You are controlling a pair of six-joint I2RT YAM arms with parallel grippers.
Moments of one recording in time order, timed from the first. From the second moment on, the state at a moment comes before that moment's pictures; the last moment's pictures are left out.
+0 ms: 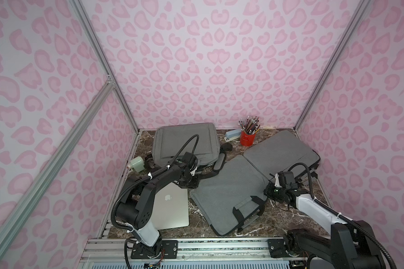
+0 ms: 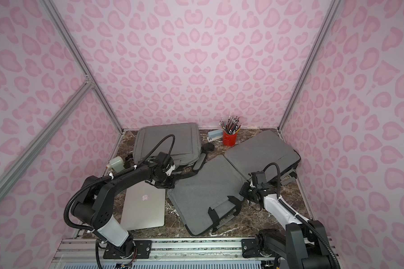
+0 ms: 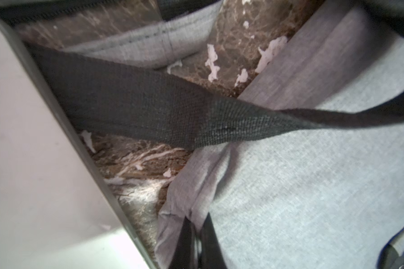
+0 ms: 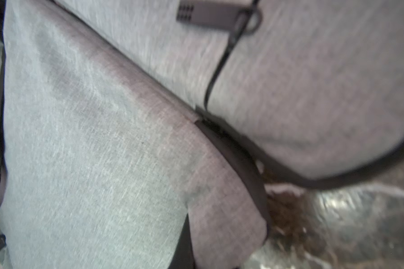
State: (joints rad) left arm -0.45 1.66 1.04 -0.73 0.21 -0.33; right arm 0.12 1.15 0.45 -0.35 -0.20 0.66
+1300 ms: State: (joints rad) left arm -0.24 1.96 1.84 -1.11 0.02 -0.15; right arm 0.51 1.18 0.81 -0.42 -0.17 0.93
